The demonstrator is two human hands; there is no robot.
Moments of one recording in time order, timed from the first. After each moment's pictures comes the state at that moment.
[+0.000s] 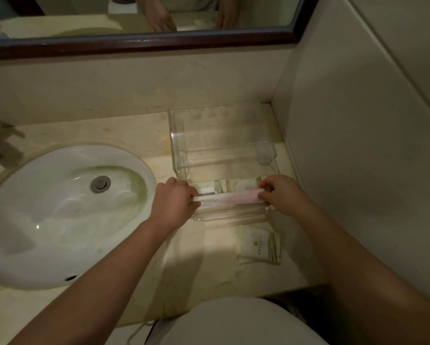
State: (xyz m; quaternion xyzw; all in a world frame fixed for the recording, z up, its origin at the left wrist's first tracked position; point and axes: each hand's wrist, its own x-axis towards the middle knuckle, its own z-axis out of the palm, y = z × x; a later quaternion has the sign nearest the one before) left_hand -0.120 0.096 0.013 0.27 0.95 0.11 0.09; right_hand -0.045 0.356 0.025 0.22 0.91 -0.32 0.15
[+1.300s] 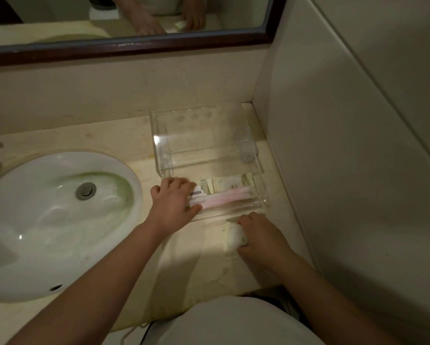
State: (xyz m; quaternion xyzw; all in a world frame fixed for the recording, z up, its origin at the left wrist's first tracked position) left_hand -0.109 0.115 -0.002 0.29 0.94 0.13 0.11; right_hand 0.042 0.307 0.005 0.10 0.95 -0.19 0.21
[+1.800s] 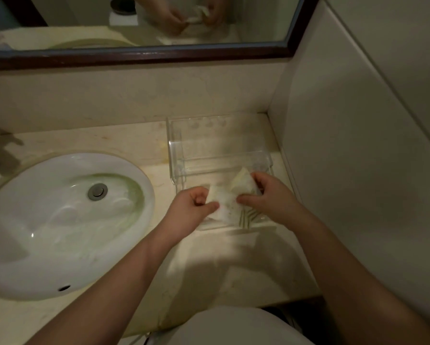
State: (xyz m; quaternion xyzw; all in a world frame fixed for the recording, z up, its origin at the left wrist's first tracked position) left_hand -0.098 0.123 0.054 0.09 0.77 0.56 0.28; right_hand -0.047 0.324 0.080 0.18 0.82 -0.53 0.10
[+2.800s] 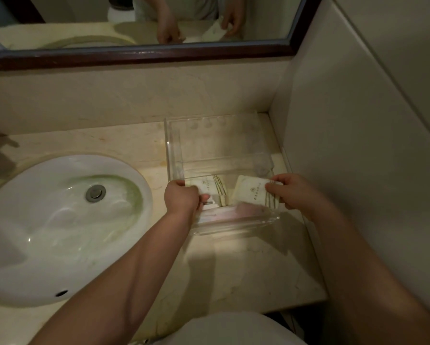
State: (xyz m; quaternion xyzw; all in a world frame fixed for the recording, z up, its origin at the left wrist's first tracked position) left_hand -0.140 0.157 0.024 -0.30 0.69 0.62 0.23; right_hand -0.062 0.386 0.053 0.31 0.79 -0.50 0.16
